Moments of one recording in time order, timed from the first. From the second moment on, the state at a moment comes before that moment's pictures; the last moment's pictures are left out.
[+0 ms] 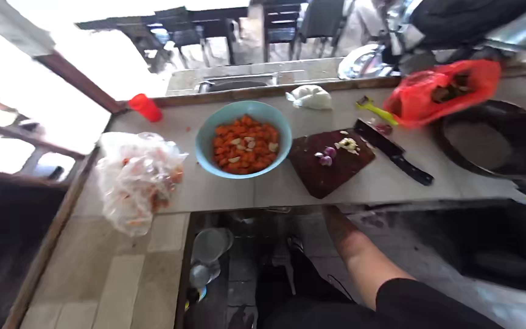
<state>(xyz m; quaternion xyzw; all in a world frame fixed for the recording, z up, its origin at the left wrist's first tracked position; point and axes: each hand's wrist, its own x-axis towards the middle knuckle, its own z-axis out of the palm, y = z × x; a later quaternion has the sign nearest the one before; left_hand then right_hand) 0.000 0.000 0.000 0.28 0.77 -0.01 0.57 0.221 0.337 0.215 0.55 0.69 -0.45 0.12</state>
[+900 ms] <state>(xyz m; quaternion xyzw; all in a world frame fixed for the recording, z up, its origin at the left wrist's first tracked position) 0.252 0.043 0.135 0.71 -0.20 0.20 0.64 0.342 -0.148 0.366 0.85 0.48 0.06 -0.22</state>
